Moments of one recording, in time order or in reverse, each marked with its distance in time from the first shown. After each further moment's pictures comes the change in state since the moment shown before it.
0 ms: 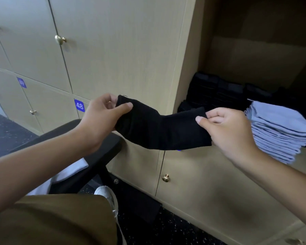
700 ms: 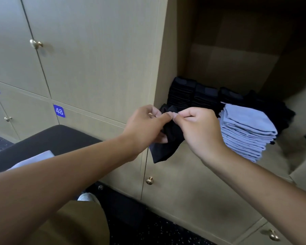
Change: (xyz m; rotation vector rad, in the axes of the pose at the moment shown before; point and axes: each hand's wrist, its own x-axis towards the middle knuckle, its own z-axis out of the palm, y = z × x) left_hand -0.026 0.025 0.119 -0.001 -0.249 -0.094; right_hand -0.002 -0.017 -0.001 0.079 -0.006 -0.006
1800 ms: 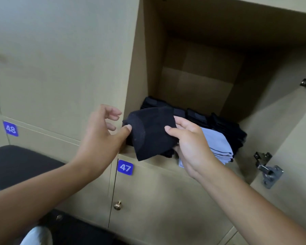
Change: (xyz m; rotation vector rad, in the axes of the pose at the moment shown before) left_hand 0.010 0.005 -0.011 0.220 0.246 0.323; right_hand 0.027 0.002 -0.045 0.416 -0.091 0.196
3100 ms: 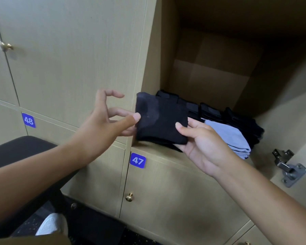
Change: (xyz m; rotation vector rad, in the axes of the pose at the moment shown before) left_hand 0.006 0.002 -0.038 -0.314 -0.238 -0.014; right_hand -0.009 -0.001 0.007 0.365 -0.249 0.136
